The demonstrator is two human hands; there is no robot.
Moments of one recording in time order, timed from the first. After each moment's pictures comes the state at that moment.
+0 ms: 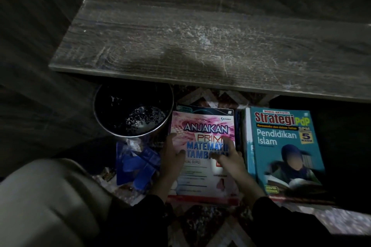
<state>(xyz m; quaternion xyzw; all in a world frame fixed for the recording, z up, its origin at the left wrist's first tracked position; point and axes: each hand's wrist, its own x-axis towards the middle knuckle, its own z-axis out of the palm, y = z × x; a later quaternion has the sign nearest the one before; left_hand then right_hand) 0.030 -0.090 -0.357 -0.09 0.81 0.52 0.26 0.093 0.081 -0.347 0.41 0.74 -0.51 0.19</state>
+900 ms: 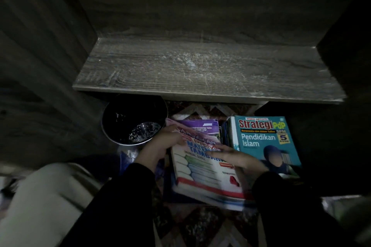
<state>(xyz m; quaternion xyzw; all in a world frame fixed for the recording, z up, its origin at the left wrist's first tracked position) -0.012 -0.080 -0.221 -0.07 0.74 0.52 0.43 0.102 0.108 -0.261 0.29 0.73 -0.53 0.32</state>
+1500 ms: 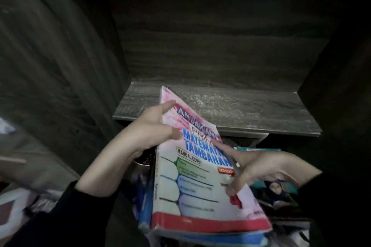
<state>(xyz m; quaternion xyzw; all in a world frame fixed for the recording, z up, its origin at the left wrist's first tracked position) 0.033 -0.148 0.011 0.16 0.83 0.48 0.22 0.131 0.086 -0.055 0.03 0.71 -0.58 0.40</state>
